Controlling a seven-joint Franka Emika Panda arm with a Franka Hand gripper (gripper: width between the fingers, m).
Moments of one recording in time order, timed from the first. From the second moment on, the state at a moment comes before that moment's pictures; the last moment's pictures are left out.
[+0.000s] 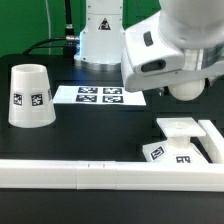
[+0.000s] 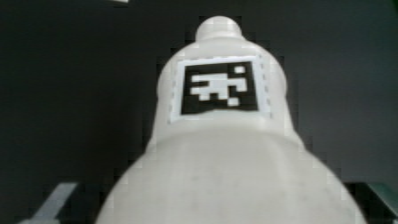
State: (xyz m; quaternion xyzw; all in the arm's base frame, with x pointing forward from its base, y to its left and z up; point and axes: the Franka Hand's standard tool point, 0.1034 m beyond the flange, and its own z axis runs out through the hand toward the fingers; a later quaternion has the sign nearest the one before) arm 0.542 0.100 0.080 -0.96 -0.05 0.26 0.12
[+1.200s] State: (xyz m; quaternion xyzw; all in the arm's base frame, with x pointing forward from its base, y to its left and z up) arm 0.589 0.051 0.125 -0.99 -0.09 -0.09 0.06
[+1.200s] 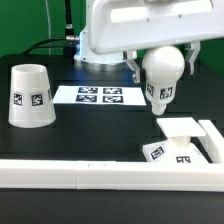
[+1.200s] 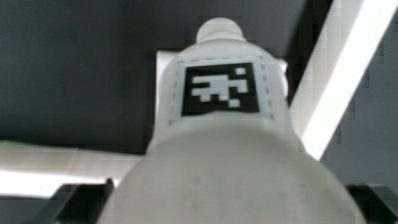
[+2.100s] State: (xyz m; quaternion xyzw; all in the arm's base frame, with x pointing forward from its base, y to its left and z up) arm 0.620 0.066 0.160 -0.98 -0.10 -0.17 0.05
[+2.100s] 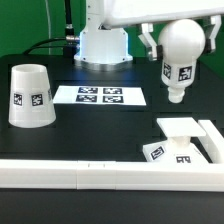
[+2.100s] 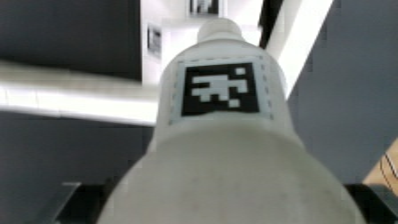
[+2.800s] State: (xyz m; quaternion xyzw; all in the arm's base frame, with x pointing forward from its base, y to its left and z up) arm 0.627 0.066 0.147 -0.97 -0.14 -0.21 0.03
